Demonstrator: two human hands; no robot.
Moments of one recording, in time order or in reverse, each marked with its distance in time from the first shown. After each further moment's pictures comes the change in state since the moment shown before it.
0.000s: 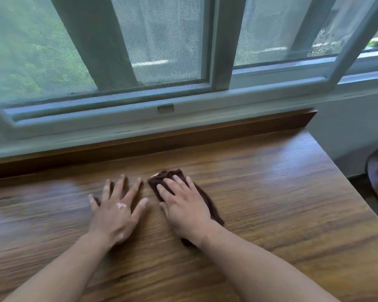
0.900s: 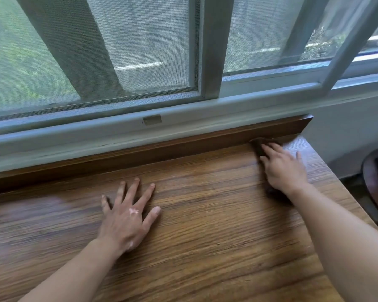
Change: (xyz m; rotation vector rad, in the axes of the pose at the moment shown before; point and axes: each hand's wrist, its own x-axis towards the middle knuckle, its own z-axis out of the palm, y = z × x) left_hand 0.030 0.041 -0.001 0.053 -0.006 0.186; right_hand -0.027 0.254 -0.089 -0.139 0.130 0.679
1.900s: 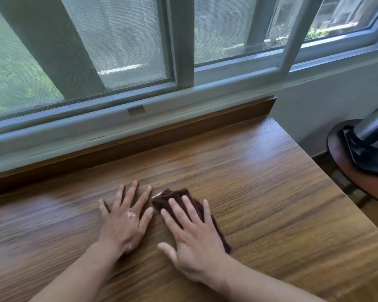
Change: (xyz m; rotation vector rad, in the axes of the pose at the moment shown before) left_hand -0.046 0.007 0.018 0.007 0.018 0.092; right_hand -0.248 -0.161 0.039 0.041 -0.101 -0.519
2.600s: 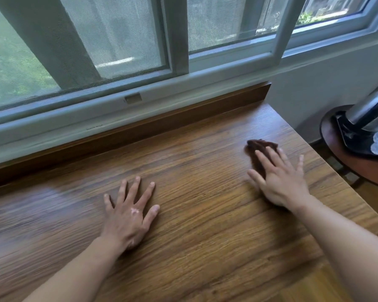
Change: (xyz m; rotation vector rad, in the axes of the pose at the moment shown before) left_hand -0.027 0.001 0.008 0.031 -0.044 0.083; right_hand -0.039 0.197 -0.062 -0.149 -0.054 0.594
